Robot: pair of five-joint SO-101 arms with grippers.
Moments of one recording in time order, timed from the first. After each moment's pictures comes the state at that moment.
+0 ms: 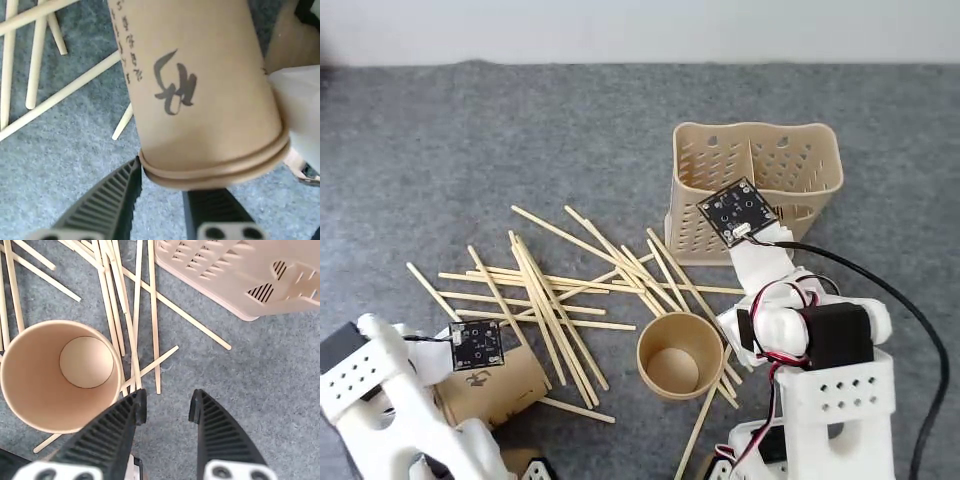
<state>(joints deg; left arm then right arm) -44.6 -40.4 58.2 86.3 -107.7 -12.0 -49.5 25.8 100.6 20.6</state>
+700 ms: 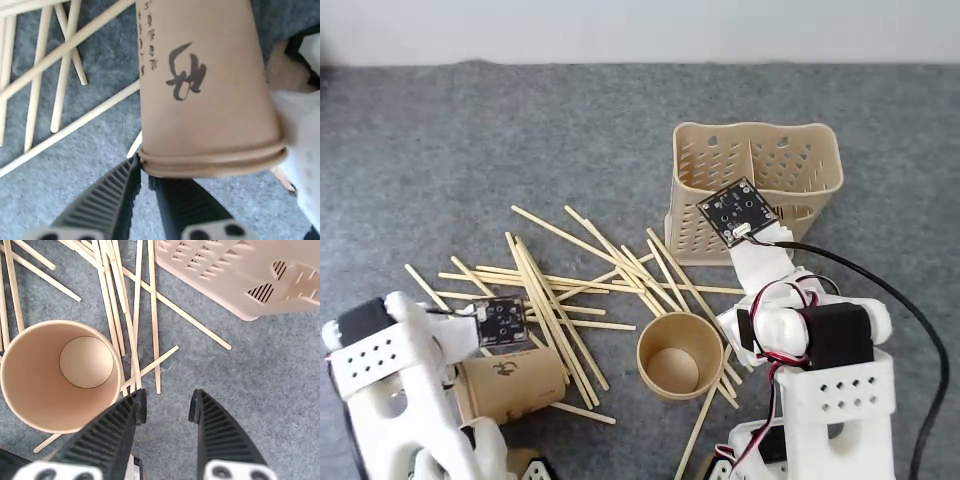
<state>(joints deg) -31.0 -40.6 52.1 93.1 -93.6 -12.0 -49.5 25.8 100.6 20.6</state>
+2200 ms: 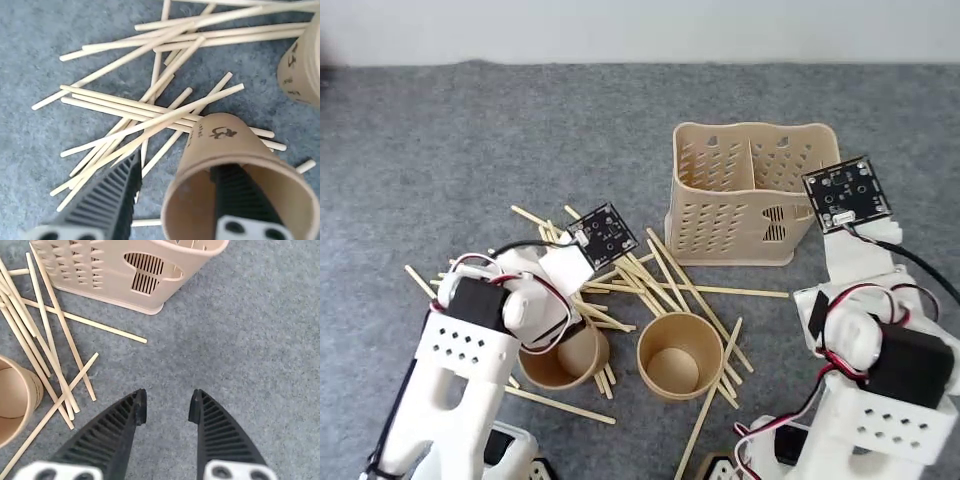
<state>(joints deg) 12.7 -40.5 43.6 79.5 -30.3 12.4 -50.5 14.8 100.7 29.2</state>
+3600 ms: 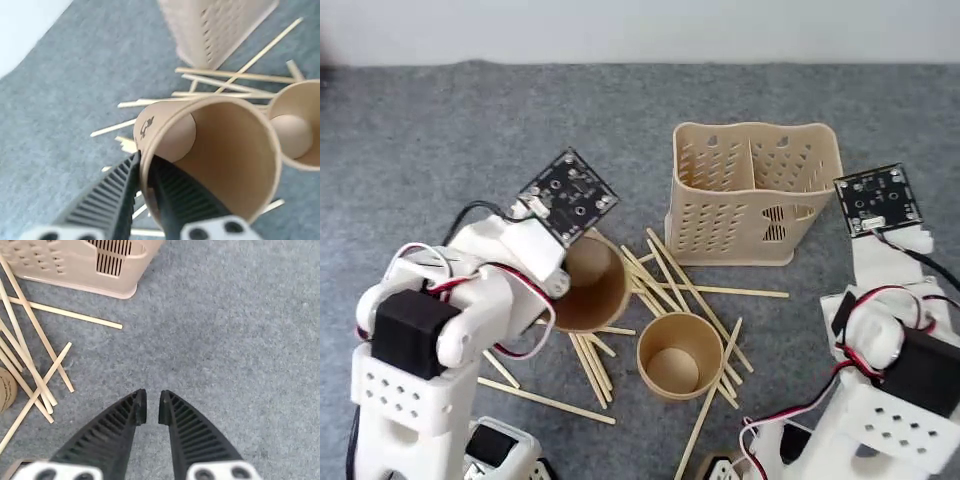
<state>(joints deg) 19.3 -40.5 7.0 99.4 -17.6 21.6 -50.5 15.1 100.7 33.9</state>
